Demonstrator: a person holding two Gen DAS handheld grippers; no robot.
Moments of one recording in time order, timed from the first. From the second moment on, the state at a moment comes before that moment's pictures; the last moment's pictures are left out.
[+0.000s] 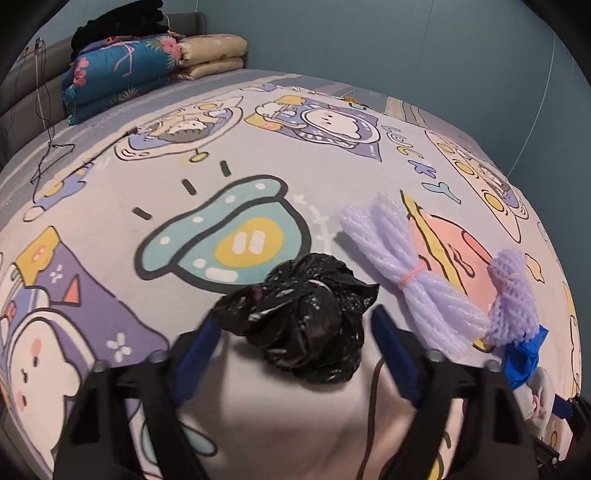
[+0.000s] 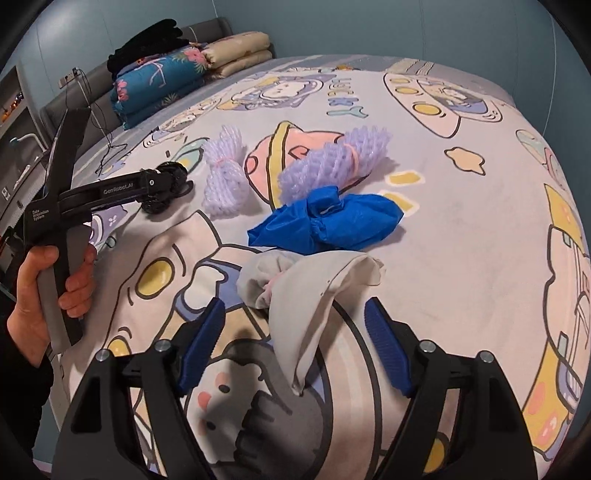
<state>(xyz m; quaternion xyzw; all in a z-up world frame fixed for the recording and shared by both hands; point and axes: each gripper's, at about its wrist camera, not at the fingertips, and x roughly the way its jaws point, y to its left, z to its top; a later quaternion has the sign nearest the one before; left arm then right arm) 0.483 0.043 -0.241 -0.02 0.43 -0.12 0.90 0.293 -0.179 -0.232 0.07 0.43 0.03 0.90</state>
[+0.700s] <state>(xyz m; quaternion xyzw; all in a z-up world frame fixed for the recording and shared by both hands) 0.447 0.033 -0.207 -0.01 0.40 -0.13 0.91 0.279 -0.193 -0.209 0.07 0.43 0.01 0.90</state>
